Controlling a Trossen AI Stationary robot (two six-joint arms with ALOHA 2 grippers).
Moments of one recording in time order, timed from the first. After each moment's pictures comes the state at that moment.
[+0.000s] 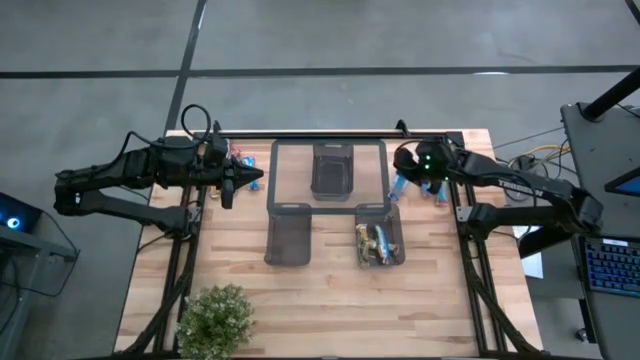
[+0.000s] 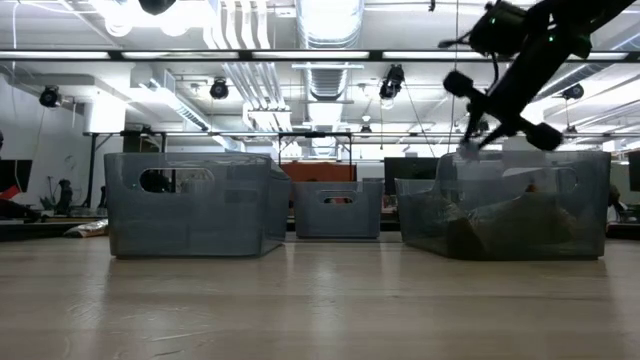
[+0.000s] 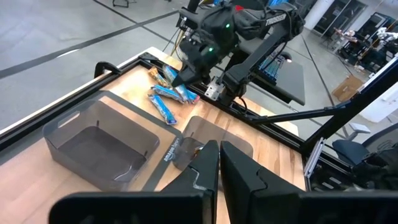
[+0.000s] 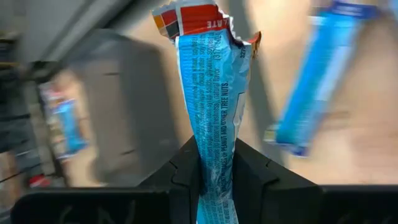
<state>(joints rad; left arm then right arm) 0.06 0.83 1.14 -0.58 -0.12 -0.46 -0.53 0.99 0.67 -0.50 0.03 1.40</state>
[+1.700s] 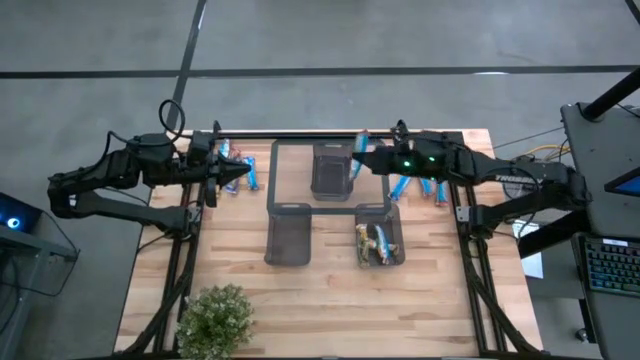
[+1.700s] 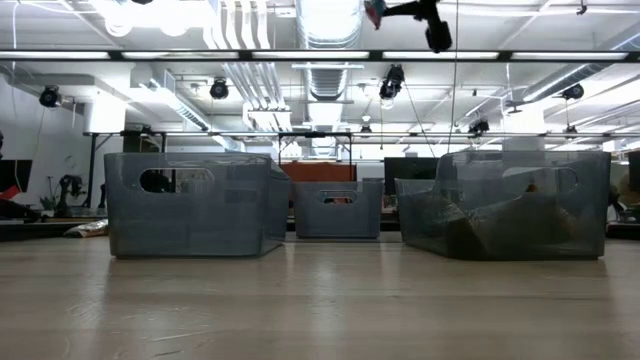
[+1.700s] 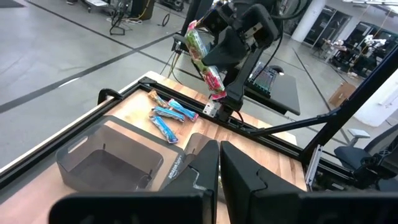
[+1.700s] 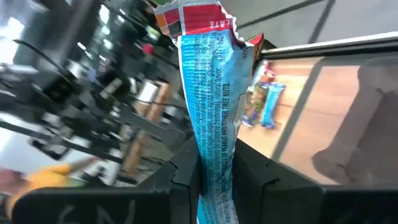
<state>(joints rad) 0.06 0.74 1.14 -0.58 -0.13 -0.38 -0.15 1.20 1.11 -0.16 0.16 1.06</state>
